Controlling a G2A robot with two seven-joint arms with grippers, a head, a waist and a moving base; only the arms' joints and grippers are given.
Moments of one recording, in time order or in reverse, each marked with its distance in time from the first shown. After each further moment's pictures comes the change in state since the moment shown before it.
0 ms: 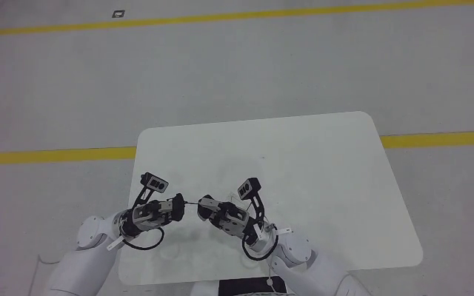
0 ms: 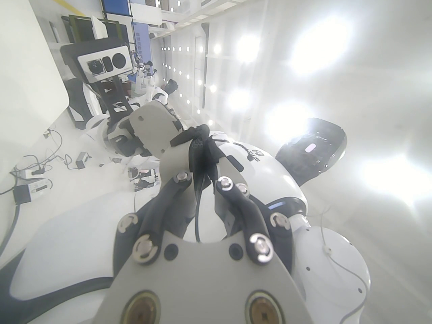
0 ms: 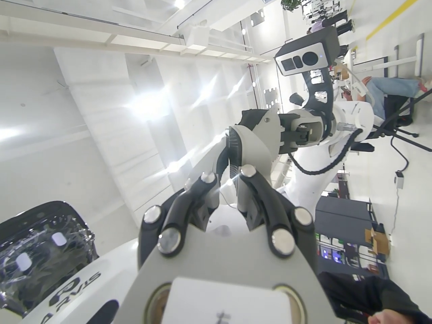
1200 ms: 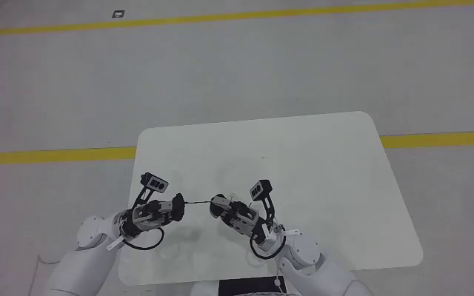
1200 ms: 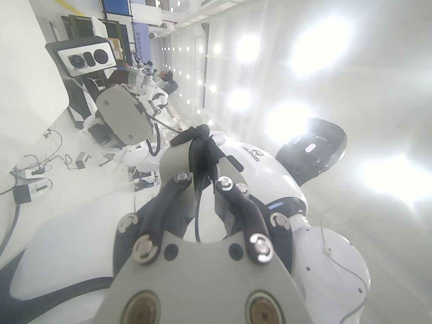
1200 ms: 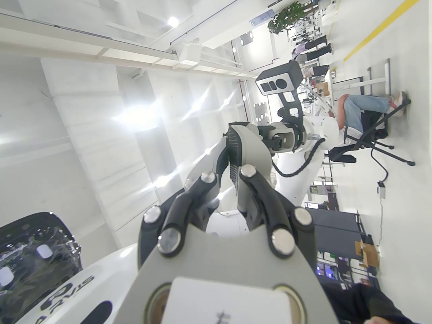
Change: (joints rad) left arm 0.000 0.000 0.000 0.000 0.000 0.000 0.000; right arm -0.066 0.016 0.079 -0.003 -0.050 0.010 -0.017
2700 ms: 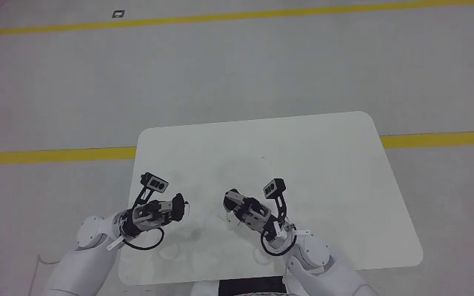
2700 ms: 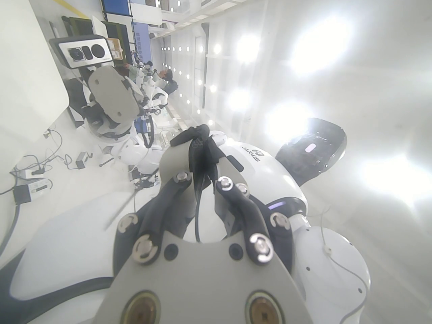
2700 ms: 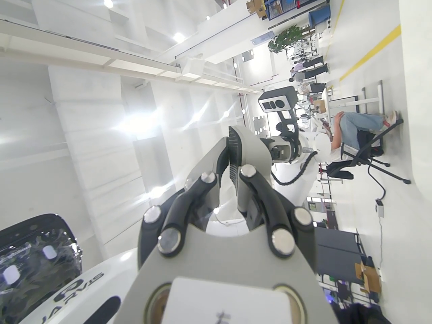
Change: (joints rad) left arm 0.000 0.000 0.000 0.000 0.000 0.000 0.000; right arm -0.059 0.017 0.087 -0.021 -0.008 -0.022 -0.008
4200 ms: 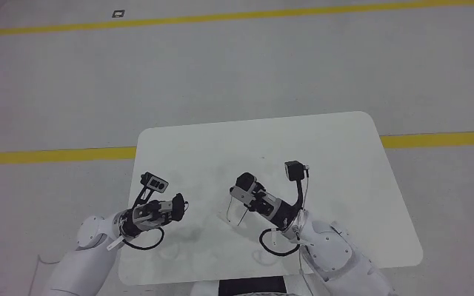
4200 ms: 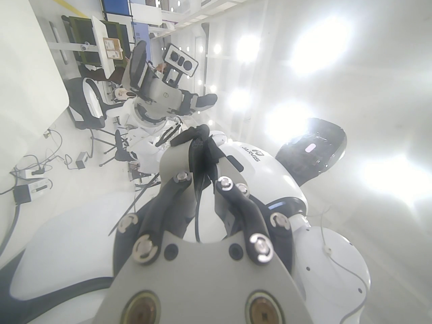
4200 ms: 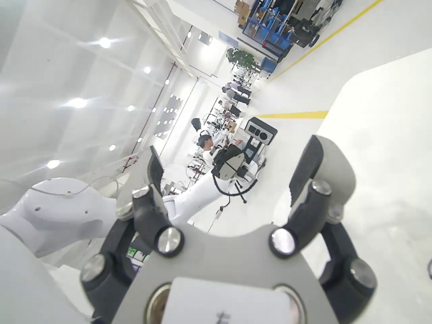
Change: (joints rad) left arm 0.000 0.000 0.000 0.000 0.000 0.000 0.000; right arm -0.036 0.042 0.143 -0.301 -0.850 0.000 -0.186
